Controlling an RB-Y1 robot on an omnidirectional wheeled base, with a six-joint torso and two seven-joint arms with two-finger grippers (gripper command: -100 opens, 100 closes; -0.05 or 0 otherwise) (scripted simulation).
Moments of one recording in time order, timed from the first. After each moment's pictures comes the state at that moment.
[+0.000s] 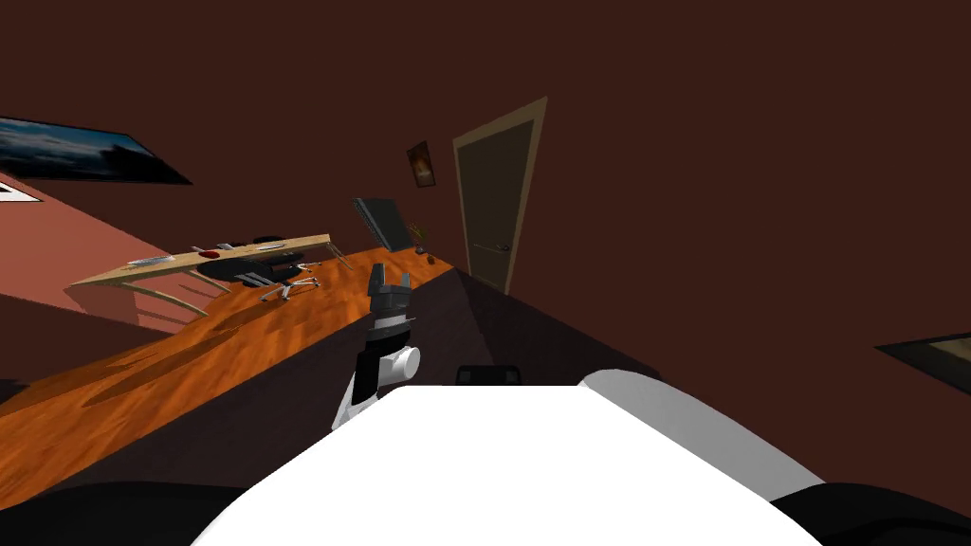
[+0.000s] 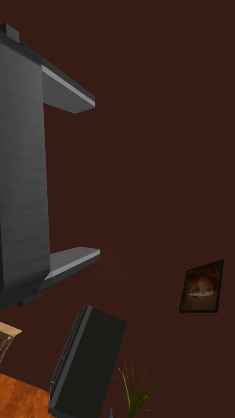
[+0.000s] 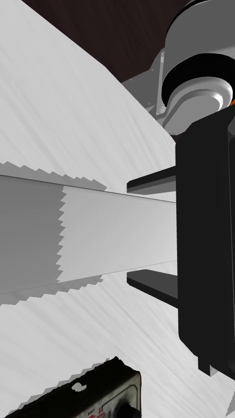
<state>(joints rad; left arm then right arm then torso) 0.45 0.01 0.05 -2.32 0.10 -0.37 -0.03 0.95 -0.42 0.23 -0.93 0.72 -0.31 0.79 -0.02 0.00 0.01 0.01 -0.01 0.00</state>
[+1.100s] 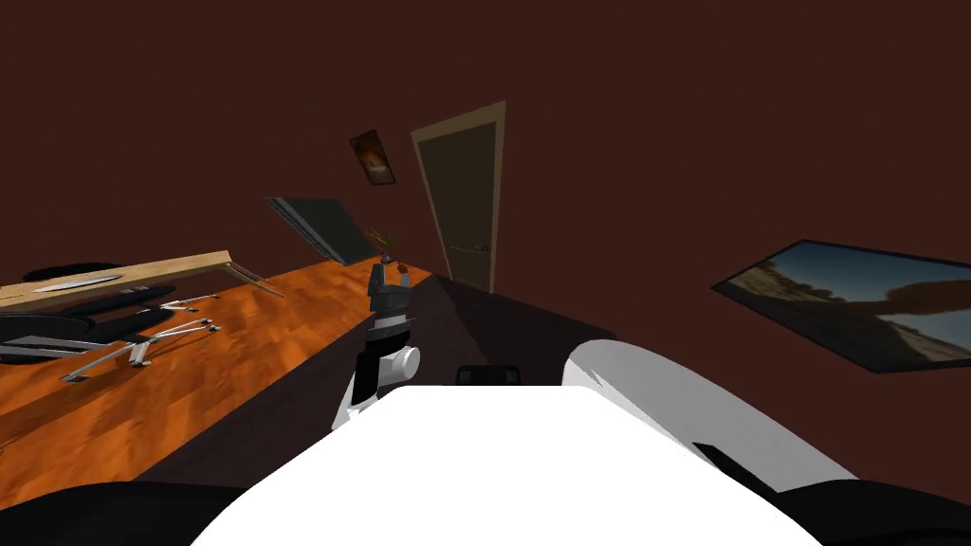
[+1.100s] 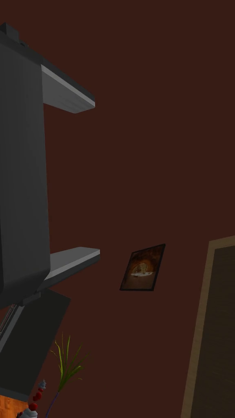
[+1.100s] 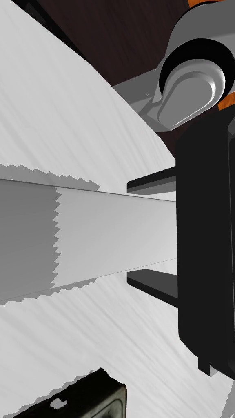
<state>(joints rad) 0.45 0.01 0.05 -2.32 0.10 -0.37 -0.03 0.78 -0.61 0.22 -0.90 1.04 -0.43 0.53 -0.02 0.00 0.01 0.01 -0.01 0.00</state>
